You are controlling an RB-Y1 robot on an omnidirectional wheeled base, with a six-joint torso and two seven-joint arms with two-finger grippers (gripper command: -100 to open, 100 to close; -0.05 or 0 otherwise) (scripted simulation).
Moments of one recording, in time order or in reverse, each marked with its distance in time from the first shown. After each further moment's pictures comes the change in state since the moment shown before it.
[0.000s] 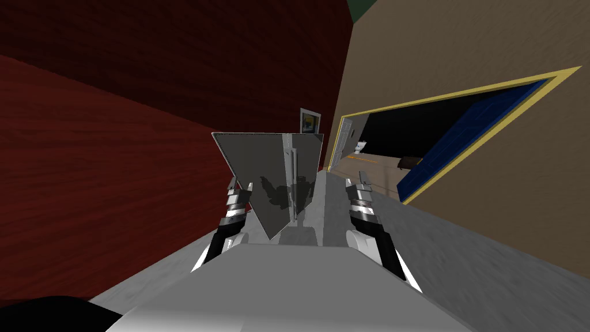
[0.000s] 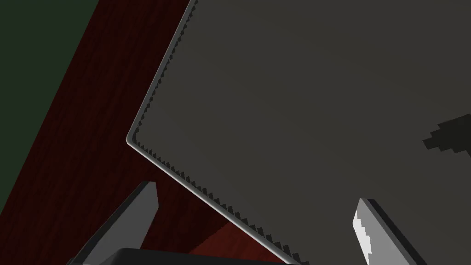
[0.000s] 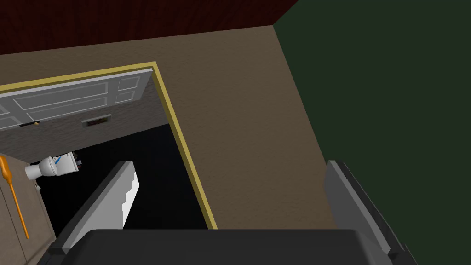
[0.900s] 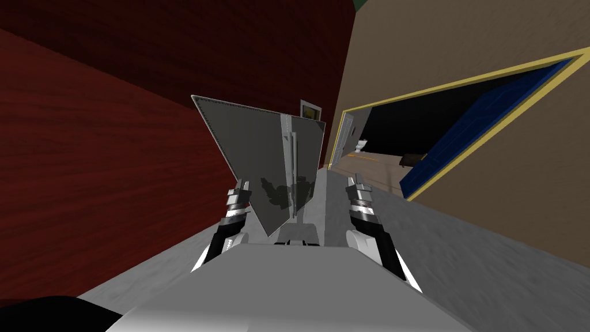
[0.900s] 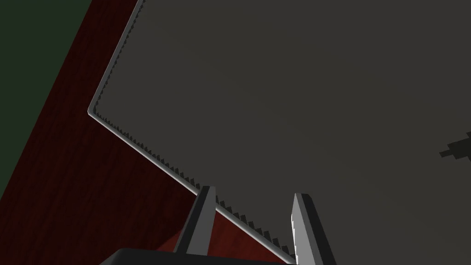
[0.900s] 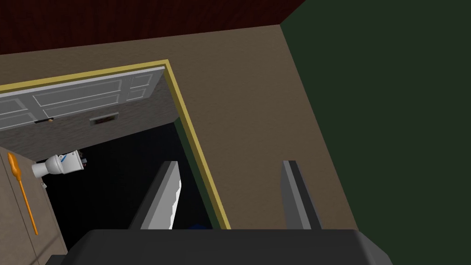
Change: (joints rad) left arm 0.000 0.000 0.000 0.000 0.000 0.000 0.000; right arm 0.000 0.000 0.000 0.000 0.000 0.000 0.000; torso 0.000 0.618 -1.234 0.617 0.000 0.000
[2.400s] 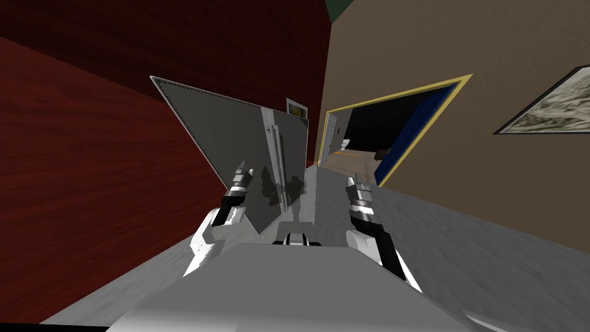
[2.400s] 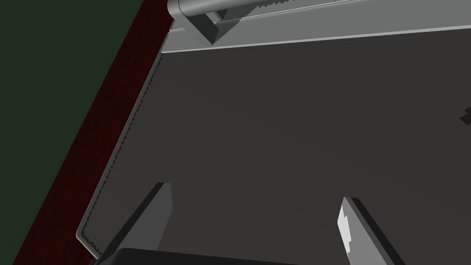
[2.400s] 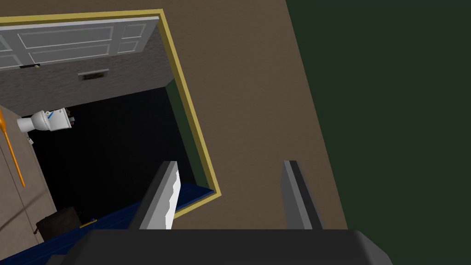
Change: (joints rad) left arm -0.357 0.203 0.150 0.071 -0.185 0.299 0.127; right arm 0.000 0.000 0.000 0.001 0.000 0.000 0.000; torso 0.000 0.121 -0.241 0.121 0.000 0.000
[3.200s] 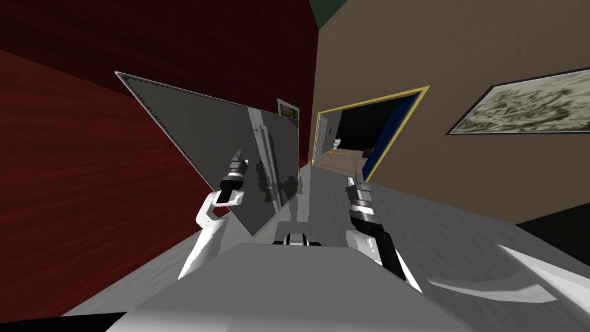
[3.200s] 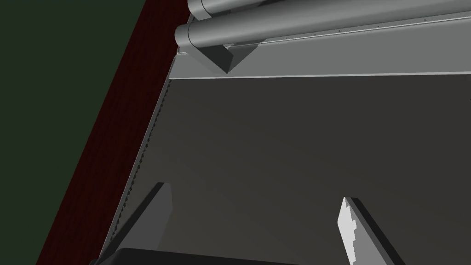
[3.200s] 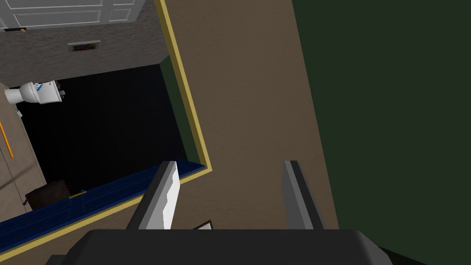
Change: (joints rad) left arm -0.244 0.073 0.100 0.066 -0.118 0.207 0.075; right arm 0.000 0.000 0.000 0.000 0.000 0.000 0.000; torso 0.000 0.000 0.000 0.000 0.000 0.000
